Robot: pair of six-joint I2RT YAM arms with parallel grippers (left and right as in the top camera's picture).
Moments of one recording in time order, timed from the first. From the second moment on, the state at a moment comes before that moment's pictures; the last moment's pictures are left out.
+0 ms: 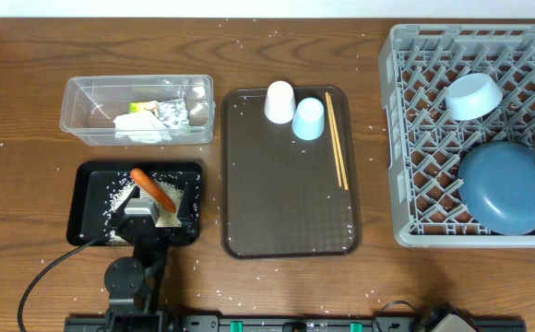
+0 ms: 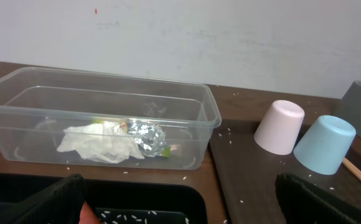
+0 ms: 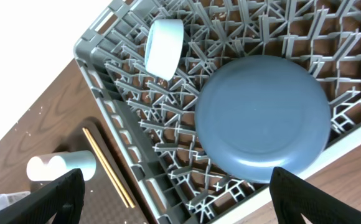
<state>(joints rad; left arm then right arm) 0.00 0.01 0.02 -0.11 0.07 -0.15 -0.71 1.17 1.46 -1.21 -0.40 0.20</state>
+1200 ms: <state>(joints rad) 0.00 0.01 0.02 -0.11 0.07 -0.15 0.37 1.69 1.47 -0.72 -0.34 0.20</state>
